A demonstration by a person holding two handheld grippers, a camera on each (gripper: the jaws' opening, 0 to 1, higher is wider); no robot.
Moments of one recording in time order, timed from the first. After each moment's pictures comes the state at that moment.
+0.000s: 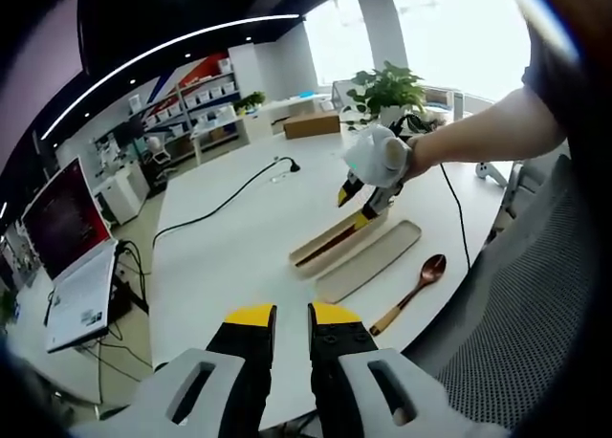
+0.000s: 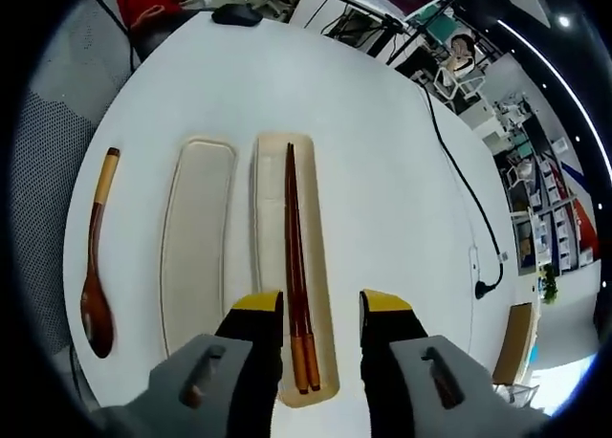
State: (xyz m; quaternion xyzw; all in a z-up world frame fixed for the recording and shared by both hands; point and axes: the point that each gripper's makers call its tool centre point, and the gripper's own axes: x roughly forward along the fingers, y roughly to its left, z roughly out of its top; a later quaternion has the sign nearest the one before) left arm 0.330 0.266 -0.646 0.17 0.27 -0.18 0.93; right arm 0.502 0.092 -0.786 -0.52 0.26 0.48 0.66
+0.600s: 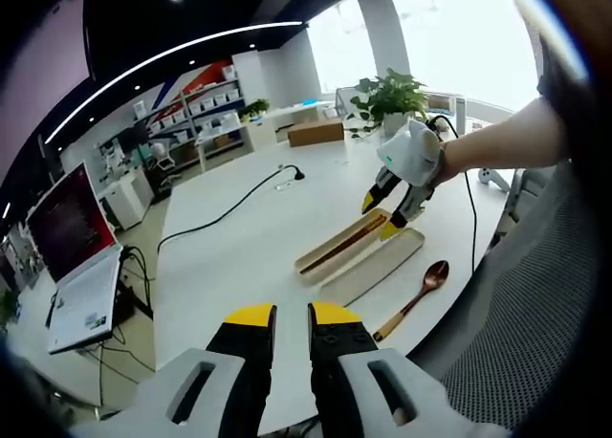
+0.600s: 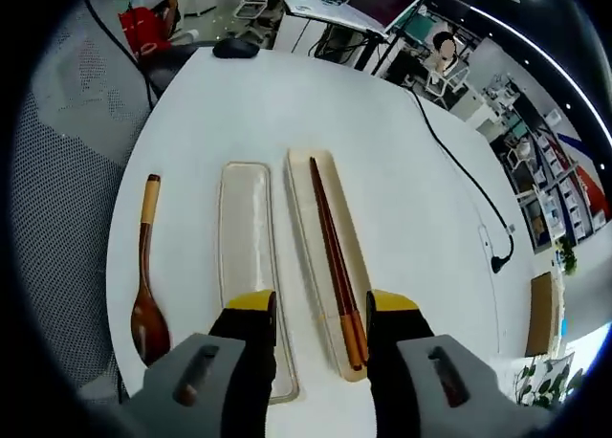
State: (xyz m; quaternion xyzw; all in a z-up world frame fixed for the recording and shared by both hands) left arm 0.331 0.266 -0.639 0.17 0.25 -0.17 0.94; right arm 0.456 0.077 -0.776 -0.43 0.28 0.50 0.69
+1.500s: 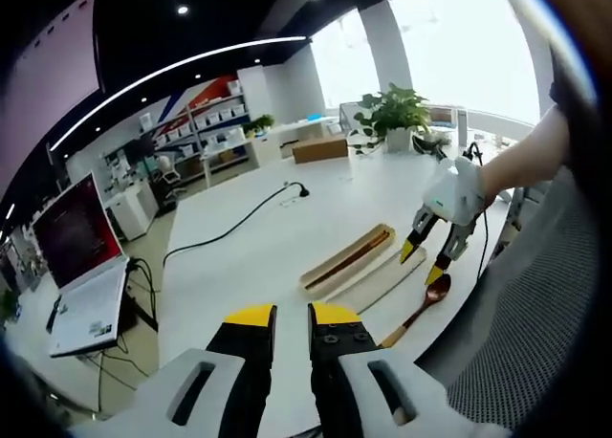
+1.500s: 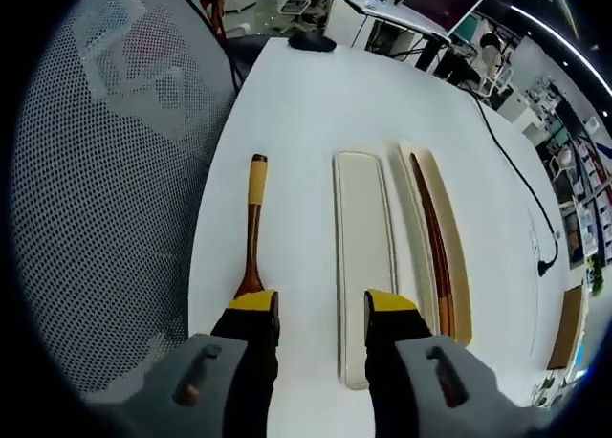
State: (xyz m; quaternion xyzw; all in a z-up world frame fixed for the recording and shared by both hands) left arm 0.332 0.267 -0.625 0.17 0.22 -0.17 0.95; right arm 0.362 0.071 -0.799 -0.45 0.31 0.58 0.61
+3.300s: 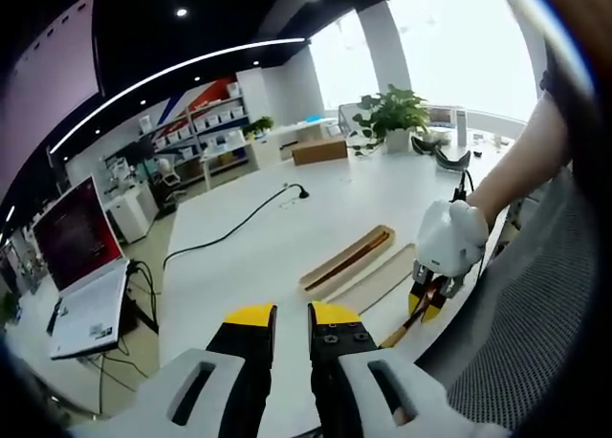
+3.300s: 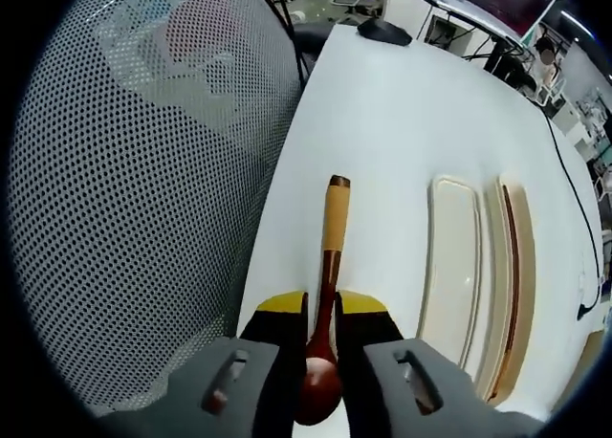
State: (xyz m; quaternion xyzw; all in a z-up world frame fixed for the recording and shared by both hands) left arm 0.332 0.266 -0.623 0.17 0.21 -0.17 0.95; right arm 0.315 0.112 -0.832 -0.45 0.34 0.64 0.52
